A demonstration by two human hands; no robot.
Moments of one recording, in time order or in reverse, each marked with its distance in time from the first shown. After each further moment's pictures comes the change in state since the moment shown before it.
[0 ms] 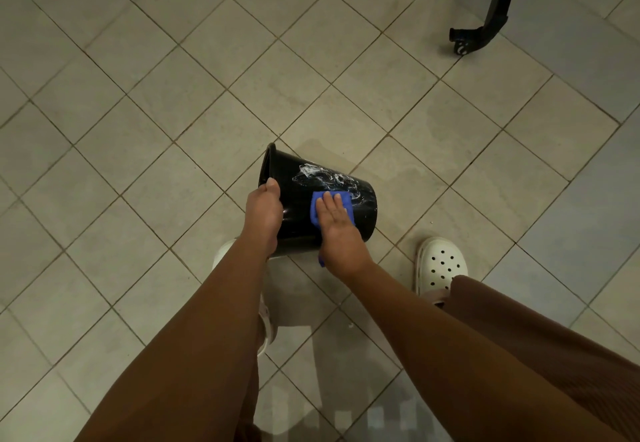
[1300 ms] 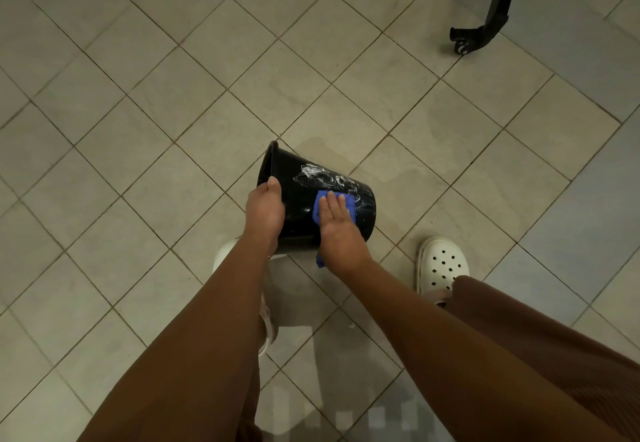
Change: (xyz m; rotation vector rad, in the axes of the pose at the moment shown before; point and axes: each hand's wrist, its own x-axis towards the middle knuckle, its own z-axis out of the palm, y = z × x) left_hand -0.001 0.001 -0.002 0.079 0.023 0.076; right_hand 0.005 -0.009 -0.005 -0.207 -0.111 0.086
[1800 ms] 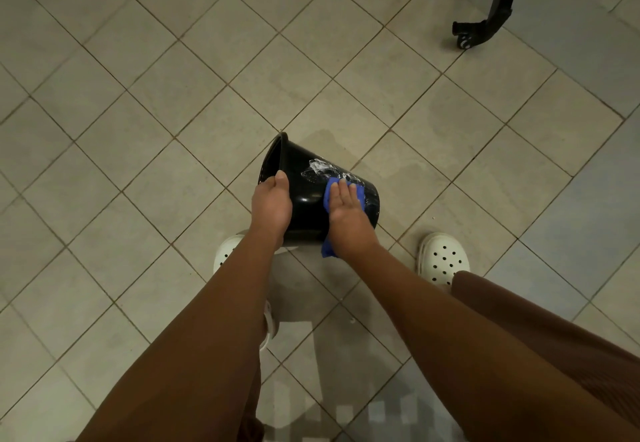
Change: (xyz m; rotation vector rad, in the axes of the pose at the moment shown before) left_hand 0.004 -0.006 0.003 0.010 -0.025 0.063; right_hand 0.008 0.010 -0.007 -0.038 0.002 0.046
